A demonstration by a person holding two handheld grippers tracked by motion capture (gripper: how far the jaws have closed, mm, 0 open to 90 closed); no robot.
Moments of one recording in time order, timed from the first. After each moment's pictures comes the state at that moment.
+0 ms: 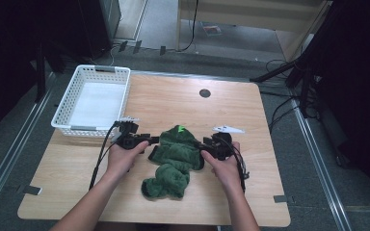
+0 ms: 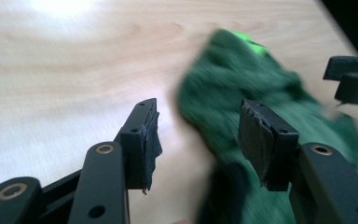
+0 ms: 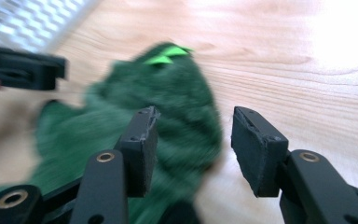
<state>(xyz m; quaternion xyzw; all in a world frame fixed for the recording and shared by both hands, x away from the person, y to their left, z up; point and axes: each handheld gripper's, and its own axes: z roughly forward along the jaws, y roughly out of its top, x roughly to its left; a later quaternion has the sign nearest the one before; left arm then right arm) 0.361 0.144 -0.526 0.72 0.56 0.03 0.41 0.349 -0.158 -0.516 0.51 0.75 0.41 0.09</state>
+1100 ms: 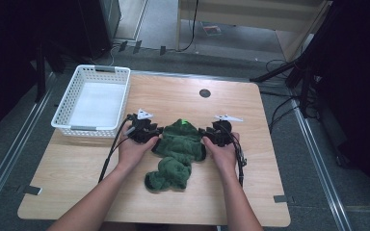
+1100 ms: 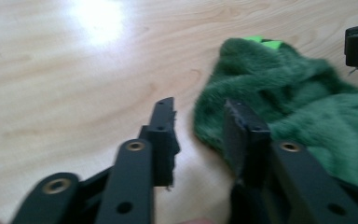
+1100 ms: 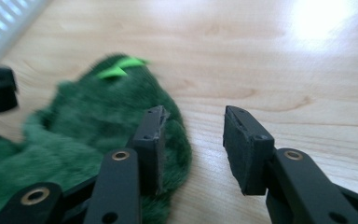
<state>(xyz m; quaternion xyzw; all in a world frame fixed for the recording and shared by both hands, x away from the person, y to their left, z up) 0.369 0.124 -0.524 0.74 0.50 0.13 0.42 0.386 -0.165 -0.520 0.55 0.71 0.41 0.12</state>
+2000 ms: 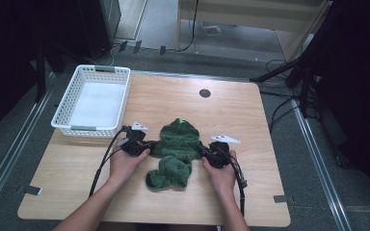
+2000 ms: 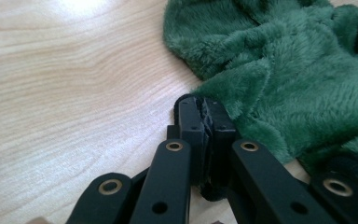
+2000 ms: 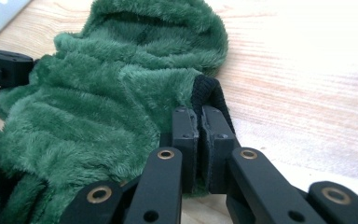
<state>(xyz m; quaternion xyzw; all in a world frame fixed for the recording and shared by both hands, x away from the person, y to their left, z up) 0.340 0.133 -0.538 0.78 0.50 0.09 0.37 0.329 -0.159 -0.545 0.53 0.74 0.40 0.12</state>
